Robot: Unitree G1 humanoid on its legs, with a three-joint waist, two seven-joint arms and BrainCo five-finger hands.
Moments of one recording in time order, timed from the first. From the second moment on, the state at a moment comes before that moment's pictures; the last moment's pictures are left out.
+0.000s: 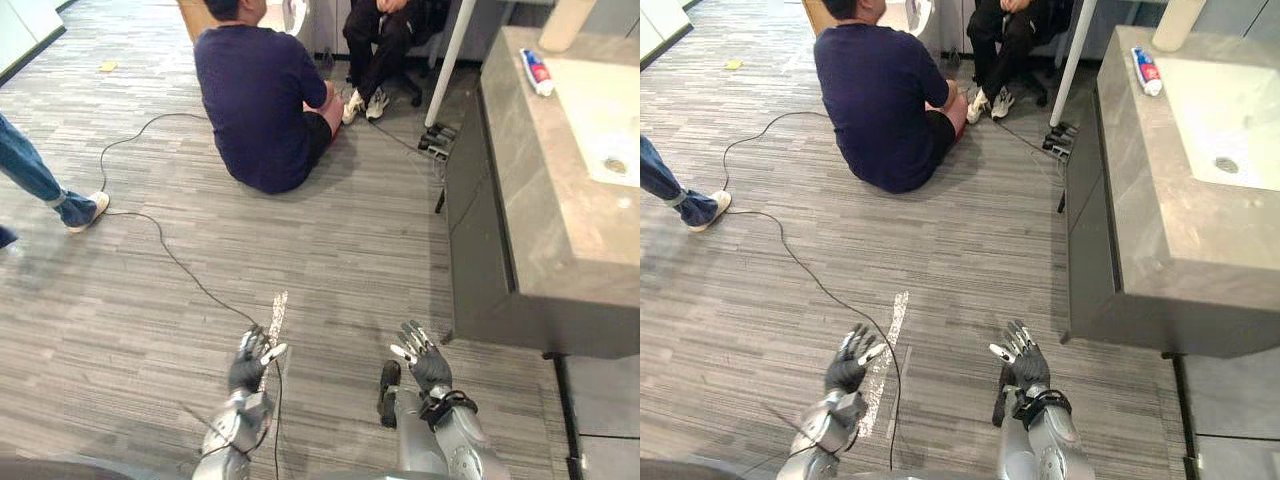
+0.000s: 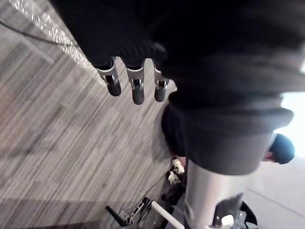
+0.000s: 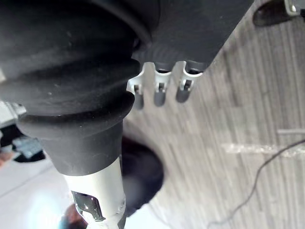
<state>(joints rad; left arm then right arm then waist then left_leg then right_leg) 0.21 0.00 -0.05 0.31 -0.54 -0.10 -0.02 0.17 -0.05 0.10 0.24 0.50 -0.05 0.11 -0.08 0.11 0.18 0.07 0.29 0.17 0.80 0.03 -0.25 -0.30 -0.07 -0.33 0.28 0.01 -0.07</state>
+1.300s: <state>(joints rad) 0.25 0.02 -0.09 0.22 -0.50 -0.09 -0.07 0.19 -0.06 0.12 0.24 0.50 -0.07 0.12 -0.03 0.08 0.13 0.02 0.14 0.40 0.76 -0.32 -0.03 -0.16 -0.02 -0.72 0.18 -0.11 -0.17</state>
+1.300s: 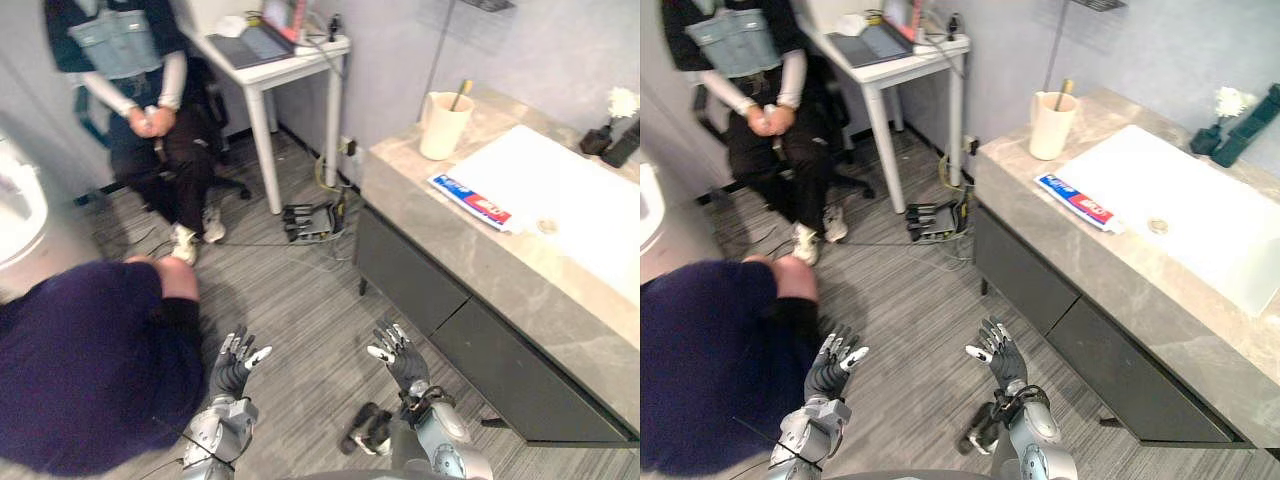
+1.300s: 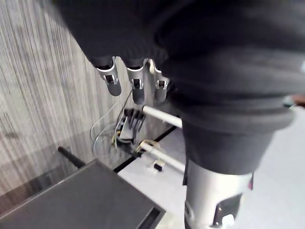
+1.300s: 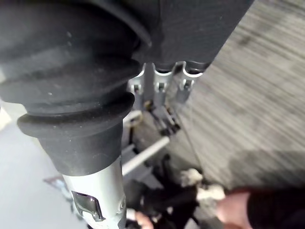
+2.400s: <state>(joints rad) 0.31 0.00 -0.07 0.10 -0.48 -0.14 -0.10 0.28 -0.01 -0.02 0.23 0.43 -0.12 0.10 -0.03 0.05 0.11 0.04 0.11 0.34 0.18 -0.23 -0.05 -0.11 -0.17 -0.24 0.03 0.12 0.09</state>
